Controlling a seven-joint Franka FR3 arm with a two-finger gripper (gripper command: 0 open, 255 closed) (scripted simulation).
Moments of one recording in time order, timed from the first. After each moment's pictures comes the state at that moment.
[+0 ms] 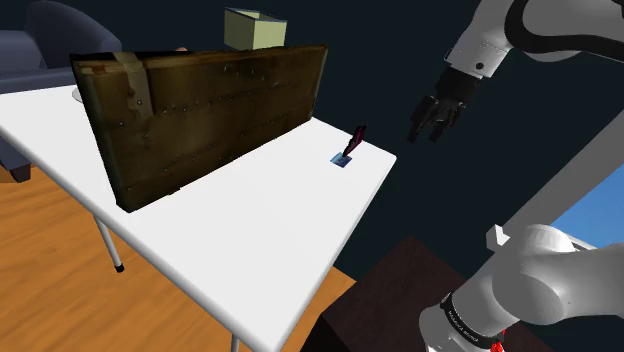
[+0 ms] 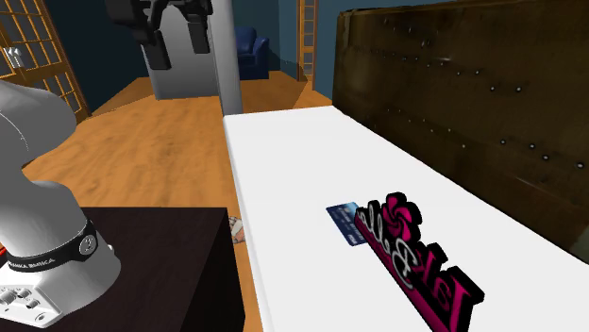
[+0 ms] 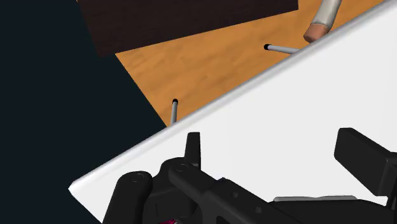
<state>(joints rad) -0.01 -0.77 -0.04 -2.34 0.06 1.59 0.14</state>
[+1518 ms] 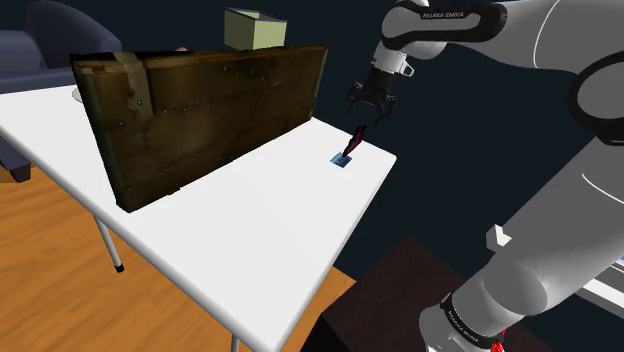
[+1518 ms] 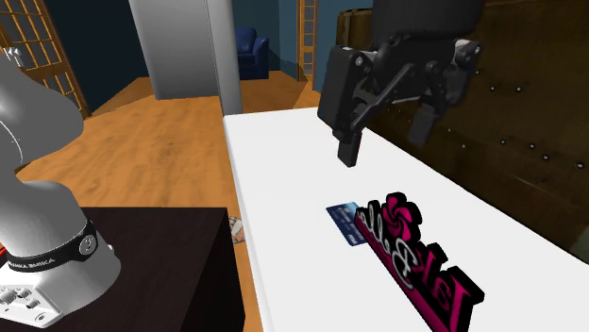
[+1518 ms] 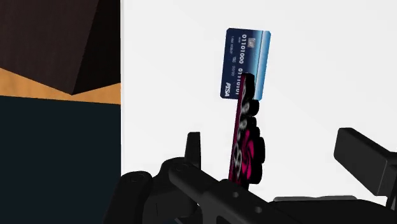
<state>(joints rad) -0.21 0.03 -0.03 -1.79 0.11 1.77 0.89</state>
